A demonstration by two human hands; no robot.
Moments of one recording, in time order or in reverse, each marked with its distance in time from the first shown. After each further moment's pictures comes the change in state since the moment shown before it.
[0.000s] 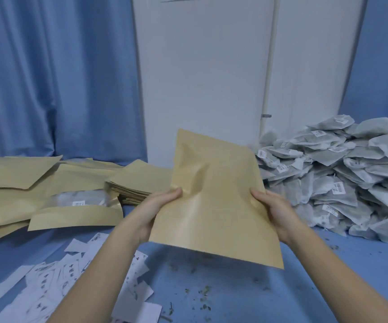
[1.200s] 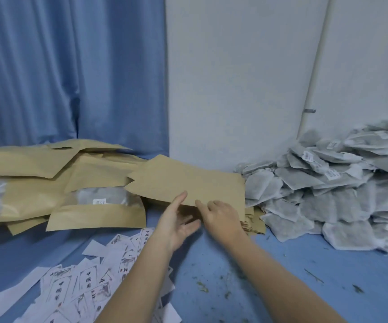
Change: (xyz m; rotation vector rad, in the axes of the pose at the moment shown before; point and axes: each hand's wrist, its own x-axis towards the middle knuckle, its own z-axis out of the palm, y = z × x) left_hand 0.069 -0.030 -0.056 -0.492 0.402 -0.063; right_hand 0.130 0.133 0.104 -1.934 0.114 -1.233
